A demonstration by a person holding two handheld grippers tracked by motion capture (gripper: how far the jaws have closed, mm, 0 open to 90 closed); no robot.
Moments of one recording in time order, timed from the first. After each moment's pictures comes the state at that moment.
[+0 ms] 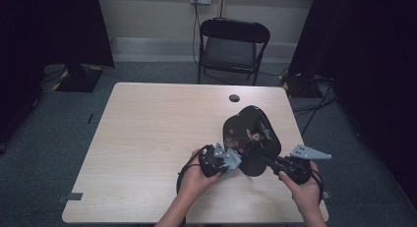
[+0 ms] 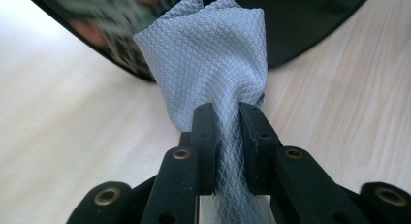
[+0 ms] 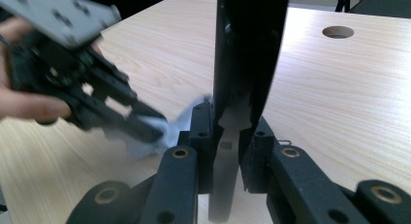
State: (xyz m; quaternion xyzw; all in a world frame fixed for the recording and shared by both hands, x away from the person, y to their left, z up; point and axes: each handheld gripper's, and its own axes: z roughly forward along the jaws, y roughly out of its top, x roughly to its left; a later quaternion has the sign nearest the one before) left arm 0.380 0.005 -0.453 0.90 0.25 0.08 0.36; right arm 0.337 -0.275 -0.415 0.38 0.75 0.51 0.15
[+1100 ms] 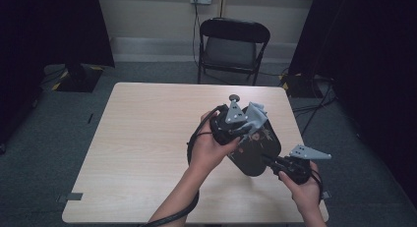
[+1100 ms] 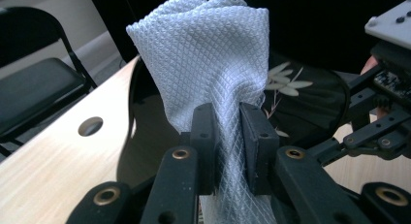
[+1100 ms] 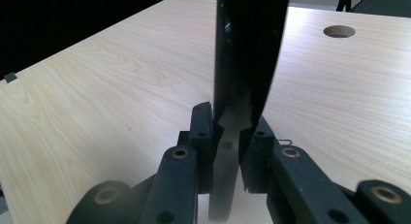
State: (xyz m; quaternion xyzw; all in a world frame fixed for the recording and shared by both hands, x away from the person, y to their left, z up) left arm 0.388 -0.020 -0.310 0.84 0.20 0.18 0.47; right arm 0.337 -0.275 -0.415 0.38 0.75 0.51 0.15
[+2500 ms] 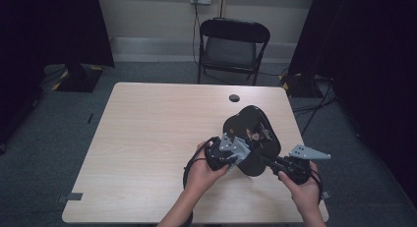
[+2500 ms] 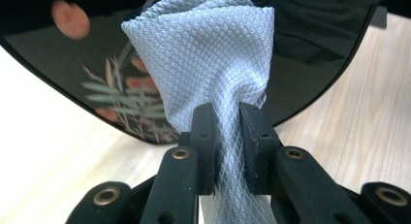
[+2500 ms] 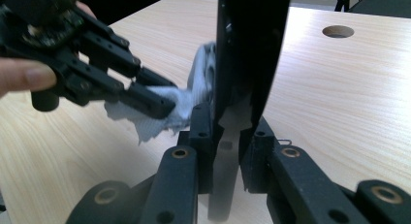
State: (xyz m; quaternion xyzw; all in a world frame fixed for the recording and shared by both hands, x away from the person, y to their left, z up) left arm 0.382 -0.012 -0.430 0.88 0.24 0.11 0.40; right arm 0.336 -0.273 -0.415 0.38 0.75 0.51 0.15
